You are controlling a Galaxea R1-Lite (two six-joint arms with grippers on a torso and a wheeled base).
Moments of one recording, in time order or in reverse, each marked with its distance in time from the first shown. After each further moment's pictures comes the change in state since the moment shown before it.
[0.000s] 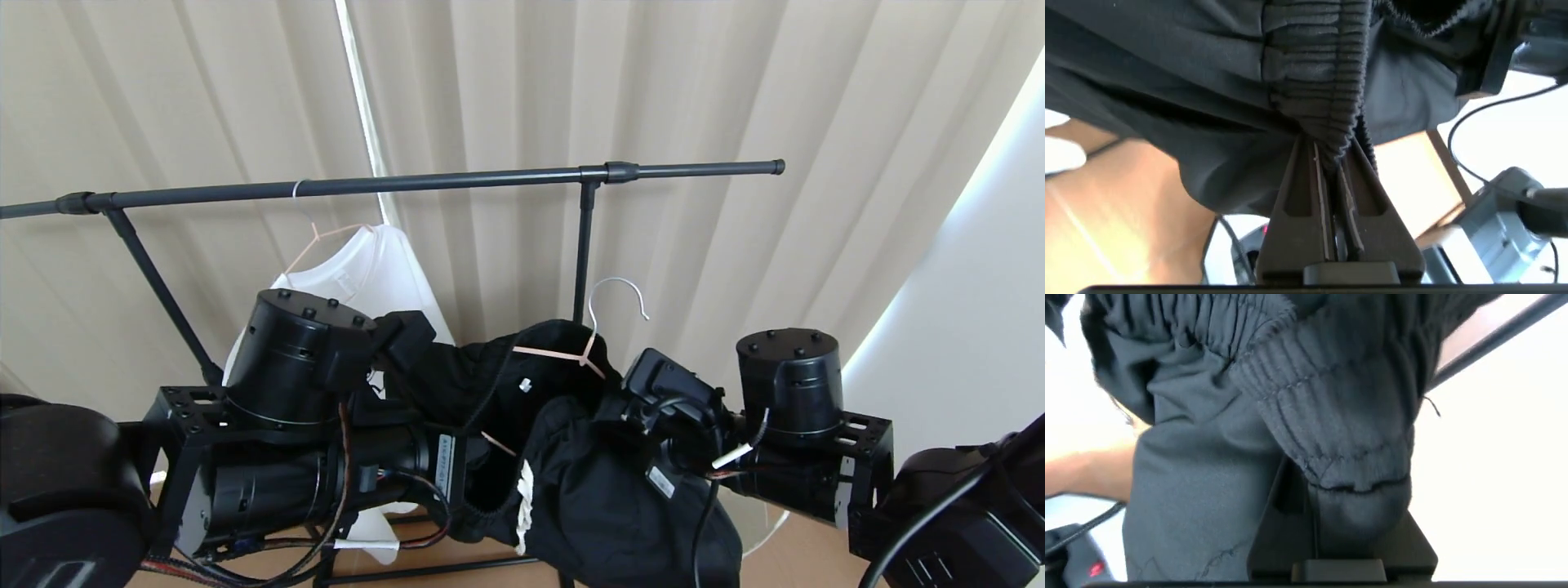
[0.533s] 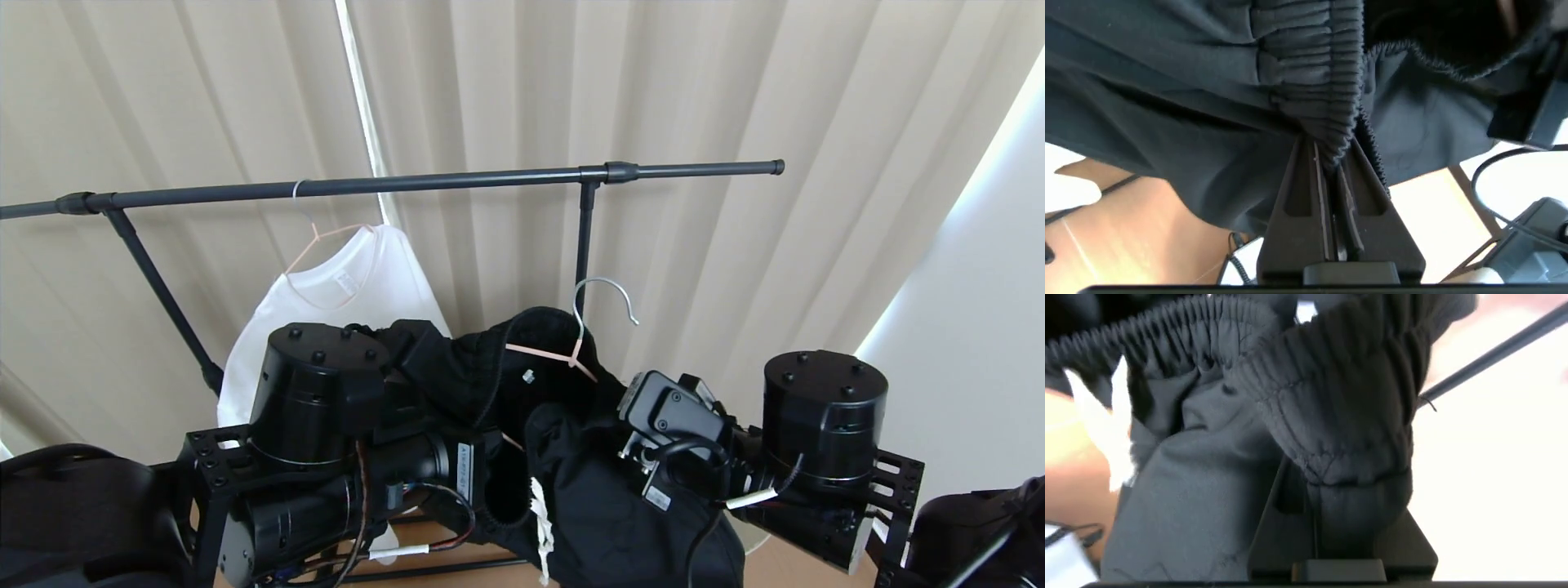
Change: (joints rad) left arm -0.042 0.051 0.113 -0.277 0.097 0.019; right arm 0.089 -0.026 0.106 -0.226 -0.085 -0.104
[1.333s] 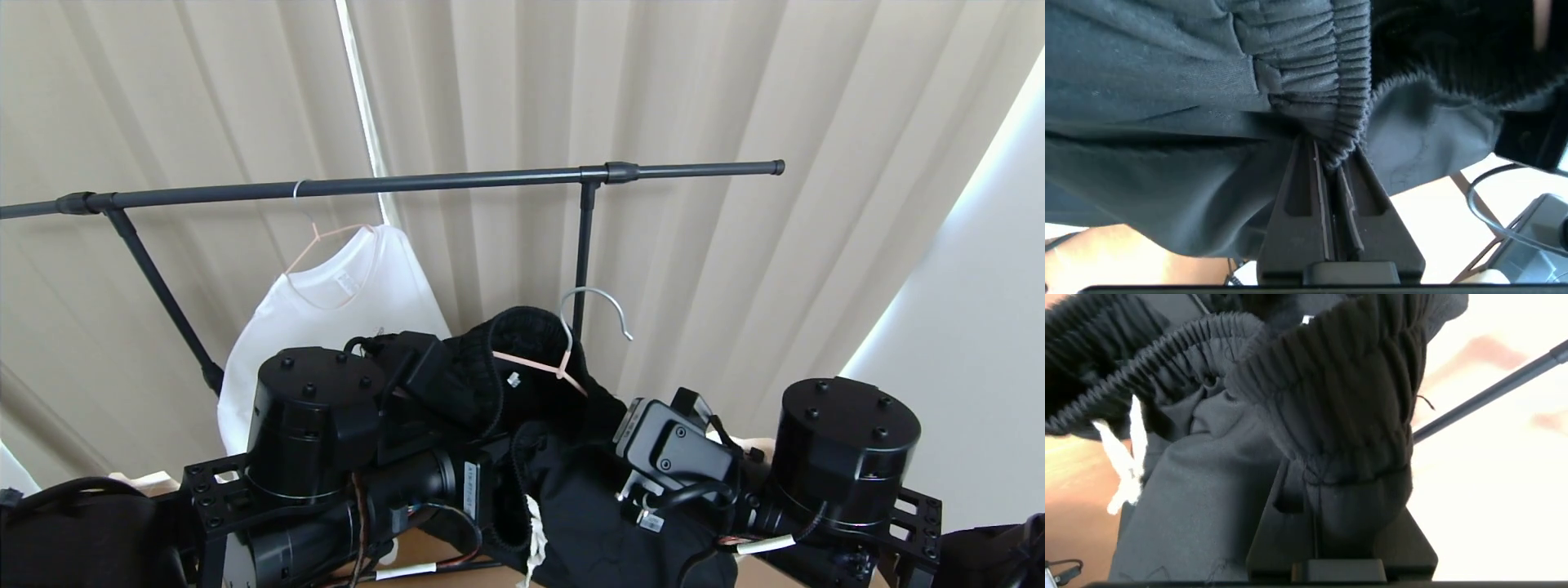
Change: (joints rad) left arm -0.025 0.017 0.078 -0.164 0.000 0.032; right arm 0.076 0.000 0.066 -0.133 -0.029 -0.033
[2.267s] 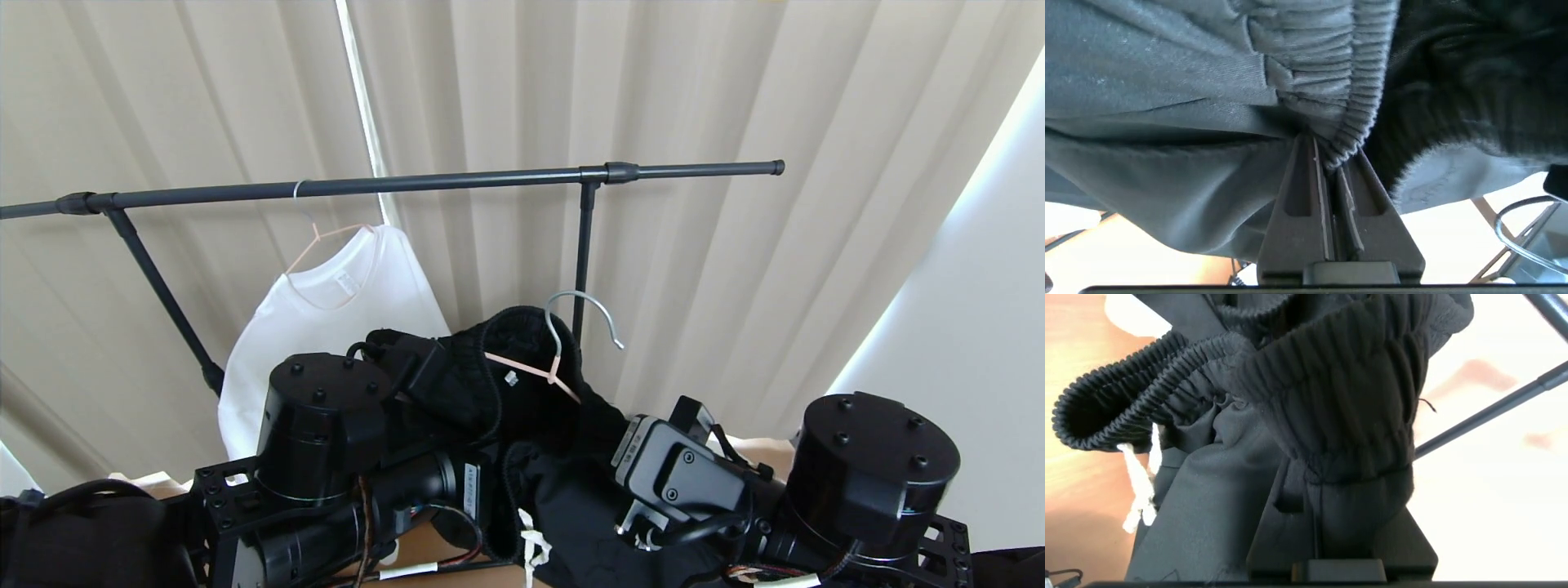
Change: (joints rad) left arm 0.004 0.020 0.008 -0.011 0.020 0.000; right arm 0.069 -0.034 0.021 -0.026 -0.044 -0.017
